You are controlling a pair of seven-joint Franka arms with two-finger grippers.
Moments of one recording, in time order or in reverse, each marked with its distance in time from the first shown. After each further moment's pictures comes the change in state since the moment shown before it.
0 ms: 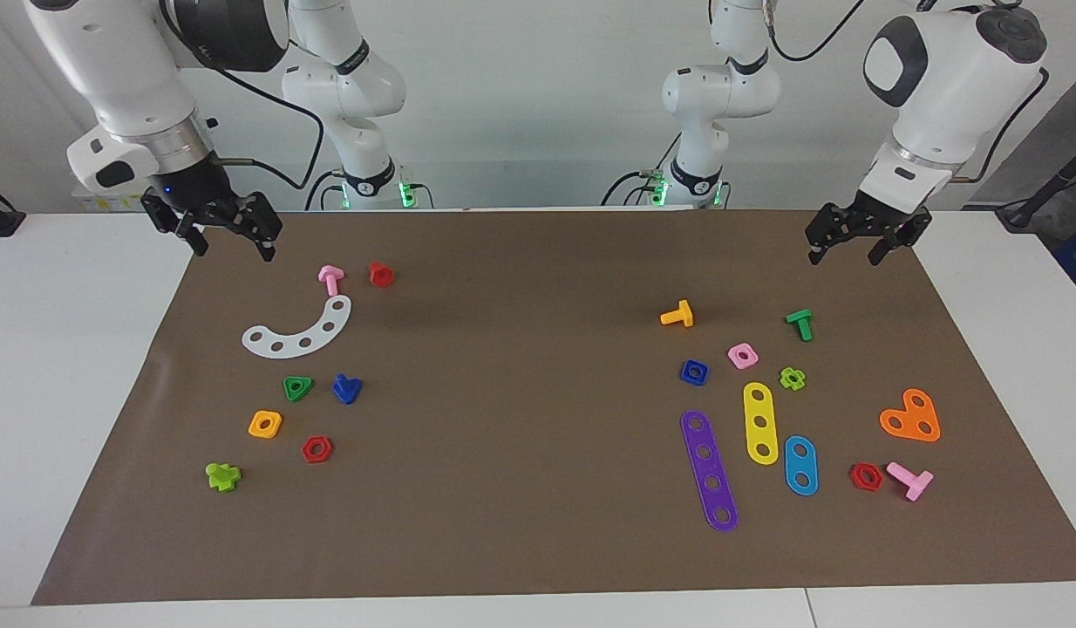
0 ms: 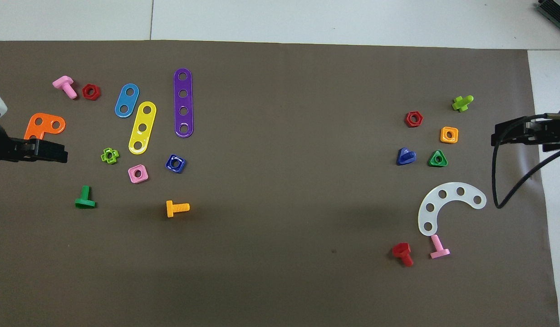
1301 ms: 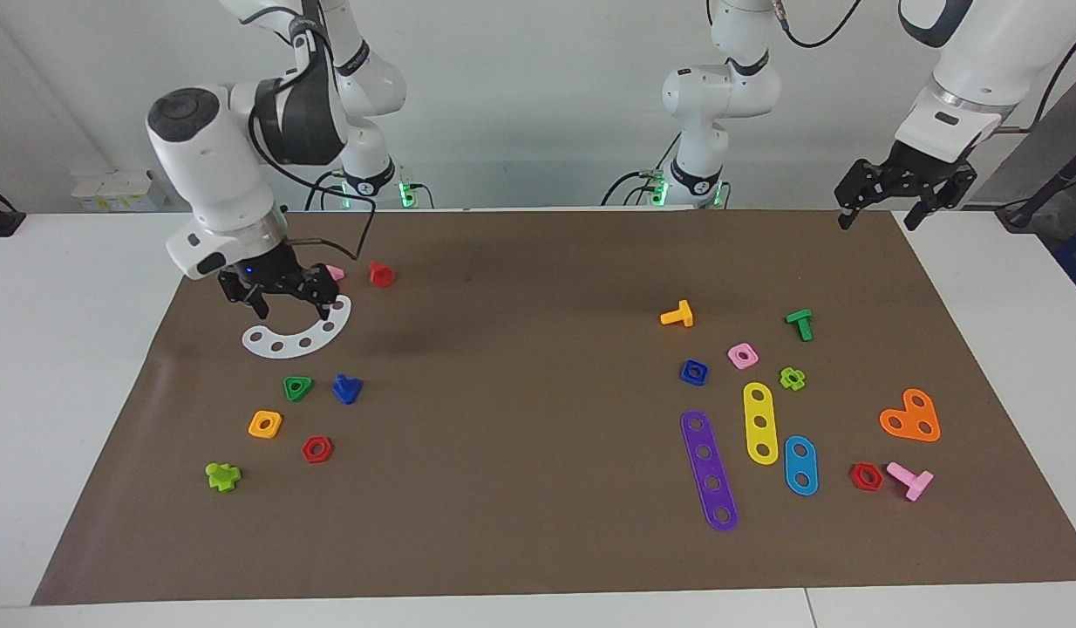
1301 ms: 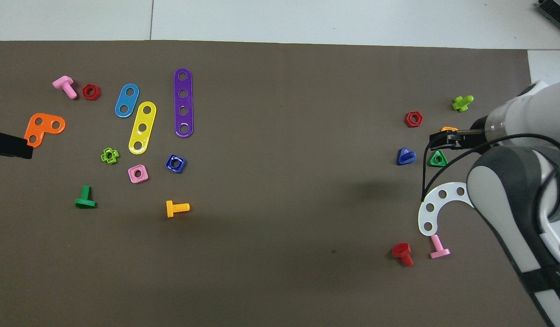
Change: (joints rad) left arm 0.008 0.034 -0.003 0.206 0.033 -0.166 0.111; right arm 0.069 0.076 0.006 -0.305 0.005 0.410 -0.007
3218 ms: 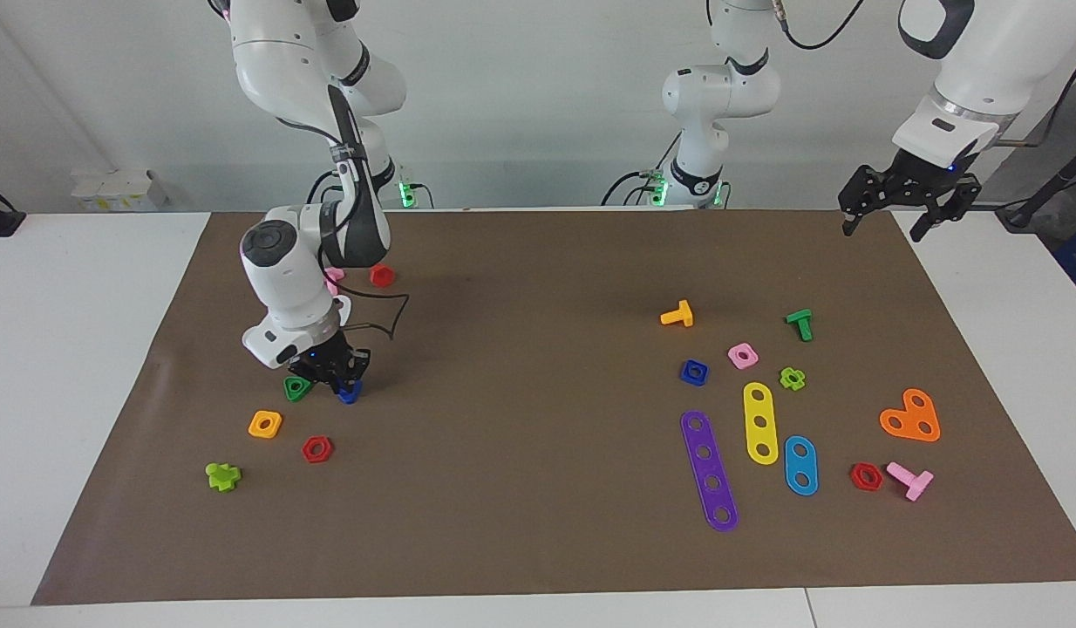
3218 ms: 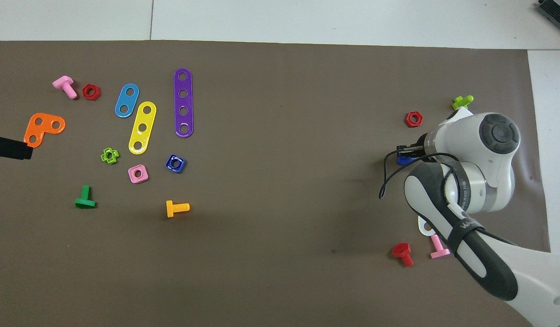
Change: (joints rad) left arm 0.009 -0.013 0.006 -0.055 0.000 0.069 0.059; right arm 0.022 0.187 0.000 -0.169 0.024 0.398 -0.078
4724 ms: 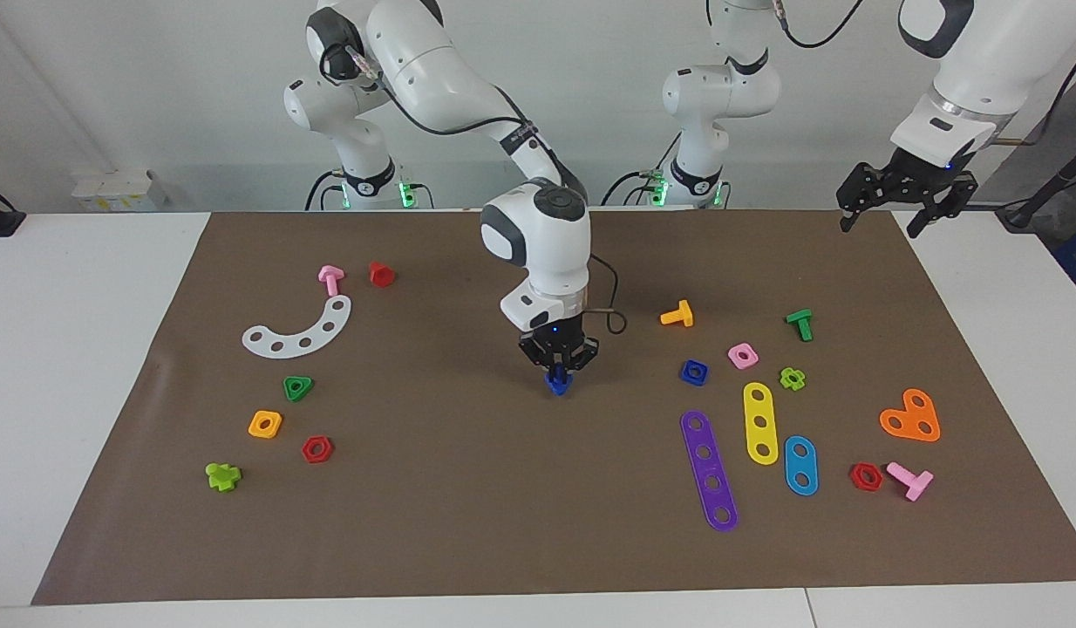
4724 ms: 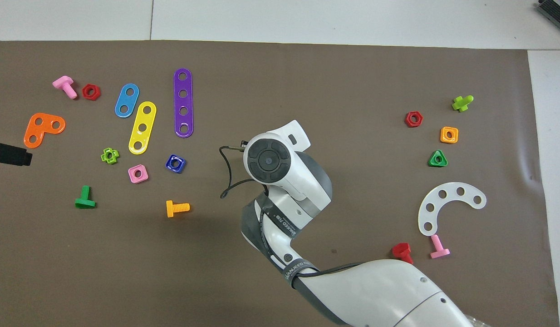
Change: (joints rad) left arm 0.006 -0.012 0.001 -0.014 0.000 -0.030 0.000; right arm 0.556 0.315 0.007 0.501 -0.174 -0.066 0.967
